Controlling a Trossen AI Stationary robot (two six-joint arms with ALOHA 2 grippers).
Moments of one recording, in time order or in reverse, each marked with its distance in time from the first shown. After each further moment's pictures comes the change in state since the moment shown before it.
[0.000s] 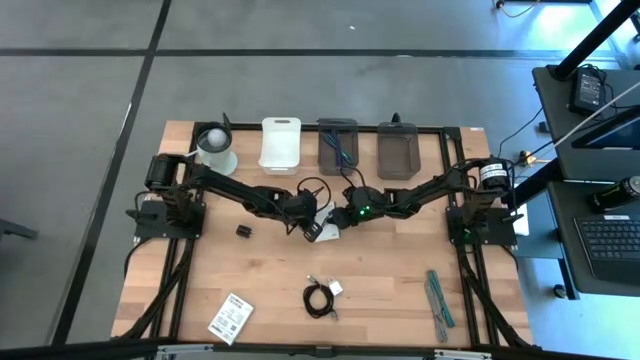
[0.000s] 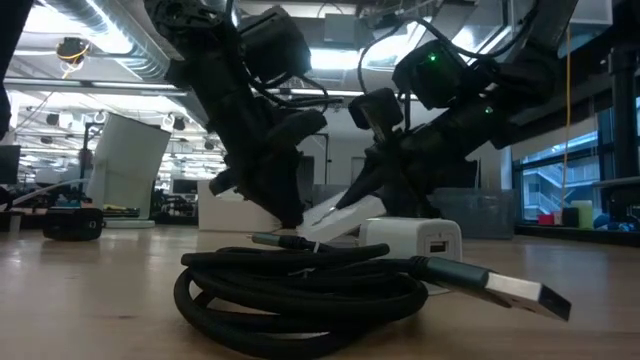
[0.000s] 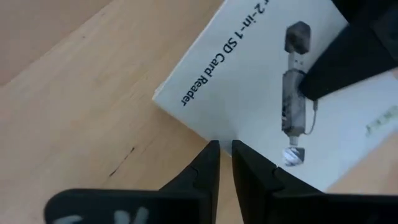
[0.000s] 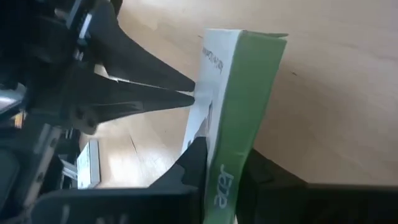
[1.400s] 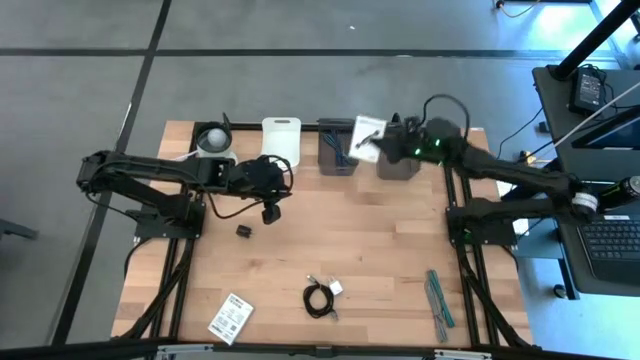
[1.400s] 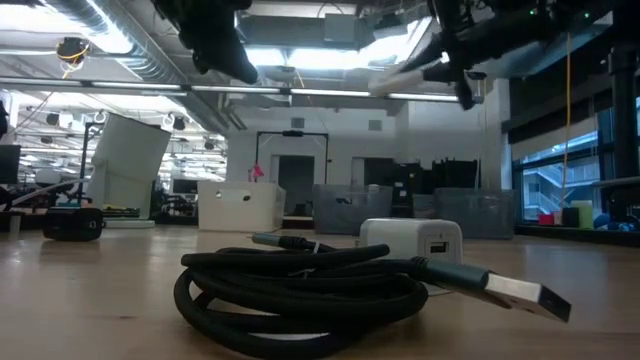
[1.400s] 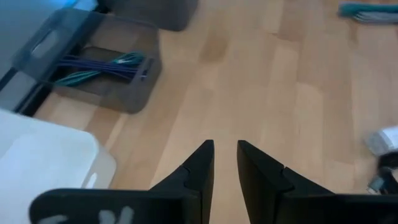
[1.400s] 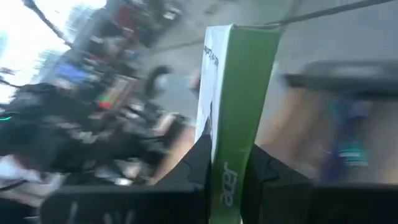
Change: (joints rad) left arm 0.042 -0.603 0.007 -0.362 -0.042 0.547; right arm -0.458 -0.805 0.054 -0.508 0.028 -0.363
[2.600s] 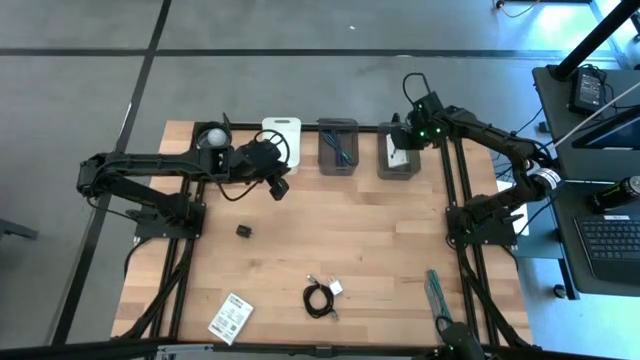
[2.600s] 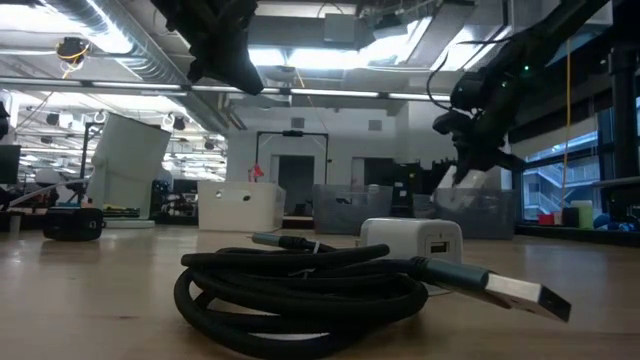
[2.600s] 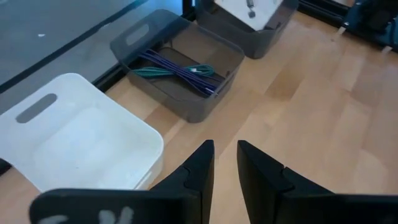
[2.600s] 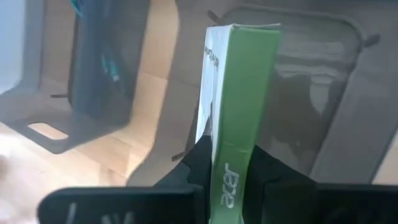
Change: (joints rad) left arm 0.138 0.000 0.000 0.039 -0.116 -0.172; right arm -0.530 0.403 0.173 -0.650 -0.241 -0.362
